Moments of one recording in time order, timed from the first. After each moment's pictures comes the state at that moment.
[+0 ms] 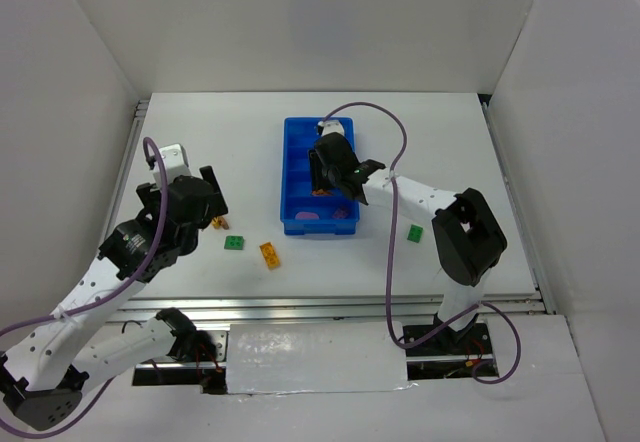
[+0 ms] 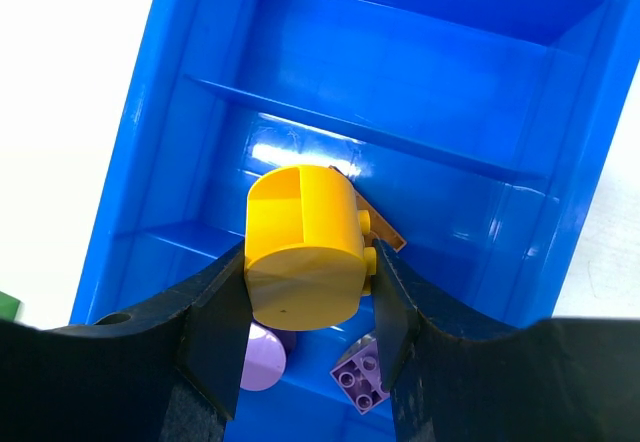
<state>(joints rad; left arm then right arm) -0.64 0.86 1.07 -0.86 -0.79 -0.62 0.68 1.79 1.30 -0.20 0.25 0.35</state>
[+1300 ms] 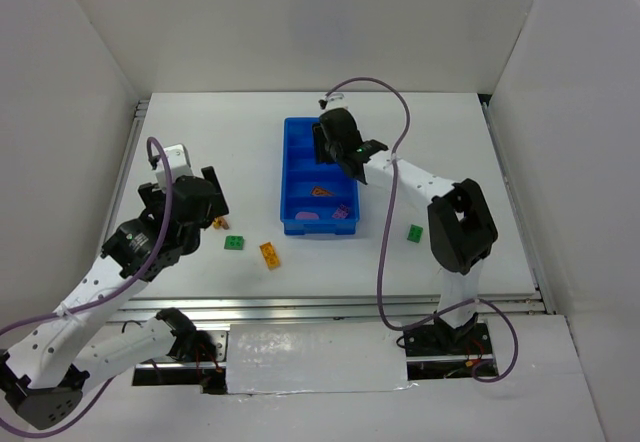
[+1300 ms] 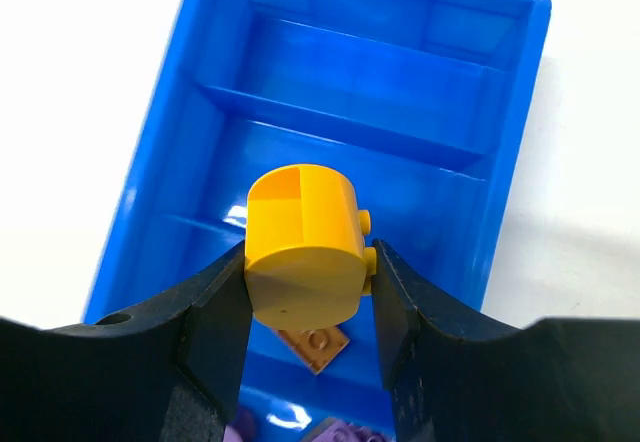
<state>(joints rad) -0.64 0.87 1.06 -0.85 -0.80 -0.61 0.60 1.86 1.47 -0.18 0.28 0.25</state>
